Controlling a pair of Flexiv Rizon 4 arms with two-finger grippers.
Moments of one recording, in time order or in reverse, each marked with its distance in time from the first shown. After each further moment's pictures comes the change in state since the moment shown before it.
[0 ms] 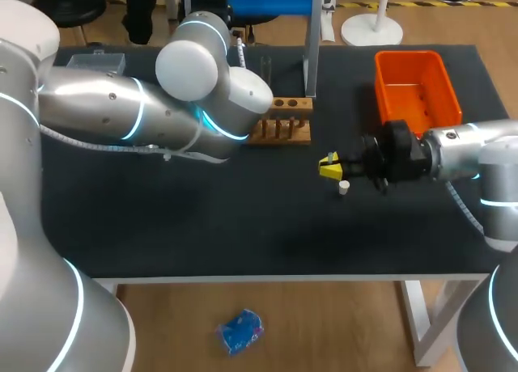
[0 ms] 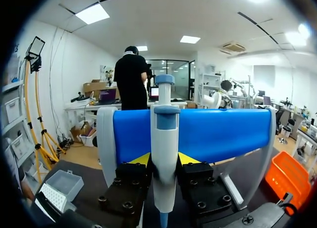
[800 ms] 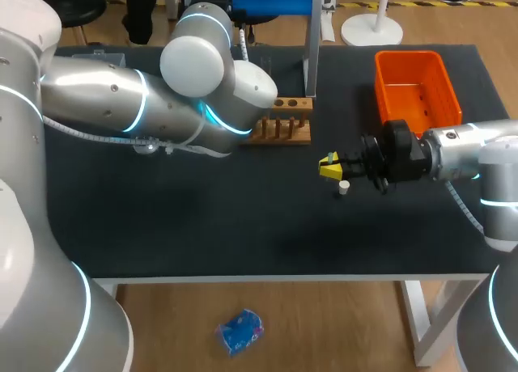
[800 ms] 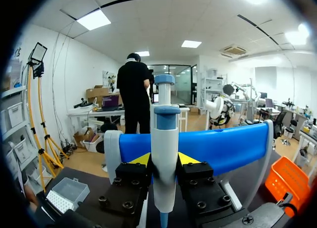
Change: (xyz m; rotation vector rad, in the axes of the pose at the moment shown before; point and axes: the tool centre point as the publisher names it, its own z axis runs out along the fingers) left arm 0.001 -0.028 -0.011 0.041 -0.023 0.019; right arm 0.000 0.000 0.000 0.000 0.000 0.000
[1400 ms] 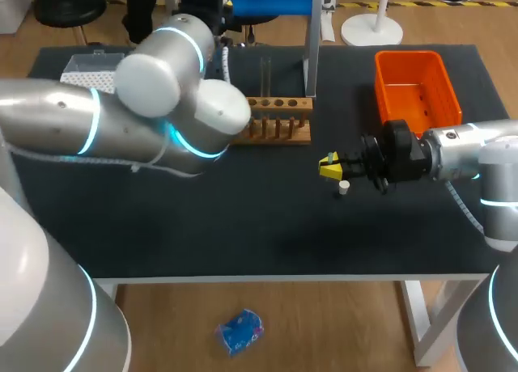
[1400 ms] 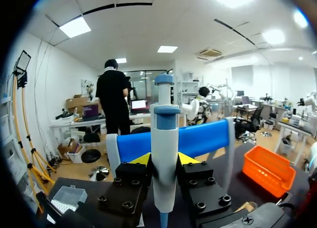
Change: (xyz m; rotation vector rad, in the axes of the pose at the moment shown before) left arm 0.013 -0.007 -0.076 0.053 0.223 0.072; right arm 0.000 0.000 0.000 0.000 0.000 0.000
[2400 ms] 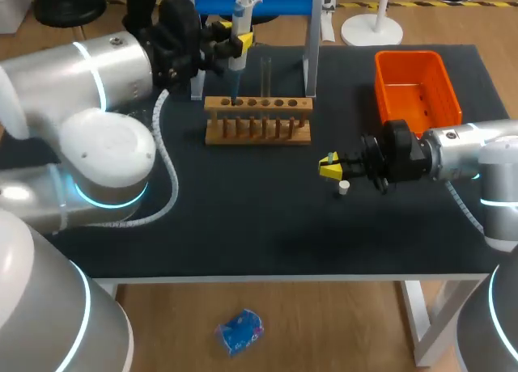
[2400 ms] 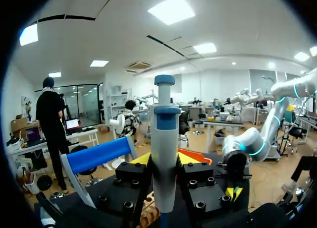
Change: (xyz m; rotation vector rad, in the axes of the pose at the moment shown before) left arm 0.114 -0.038 -0.202 0.099 0.641 0.125; right arm 0.000 0.000 0.000 0.000 0.000 0.000
